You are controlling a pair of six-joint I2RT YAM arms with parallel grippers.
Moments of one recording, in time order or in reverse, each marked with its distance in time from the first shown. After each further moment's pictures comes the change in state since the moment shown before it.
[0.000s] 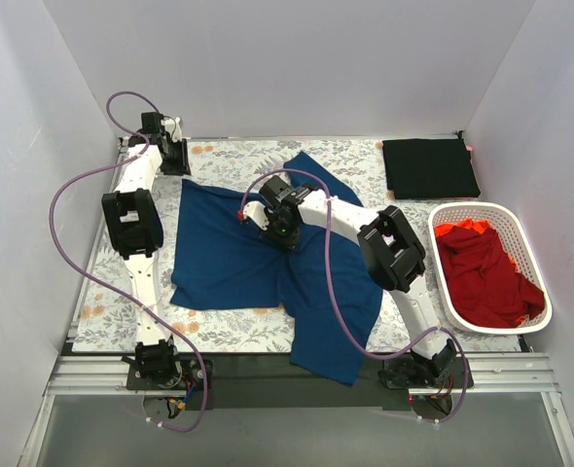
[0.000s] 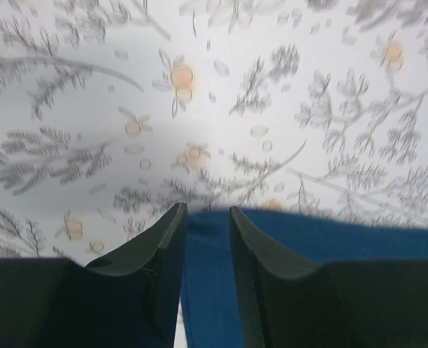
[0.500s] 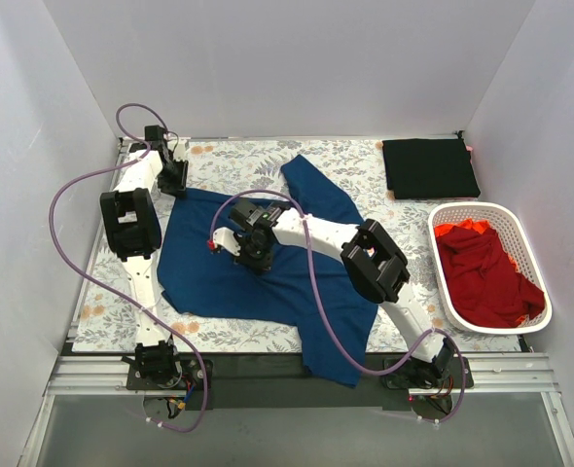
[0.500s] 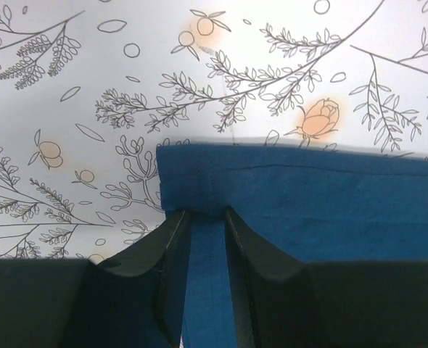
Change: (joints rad) left arm 0.007 -0.035 -0.115 -0.109 -0.054 0.158; right arm 0.176 0.055 0.082 -0.029 -0.087 -0.046
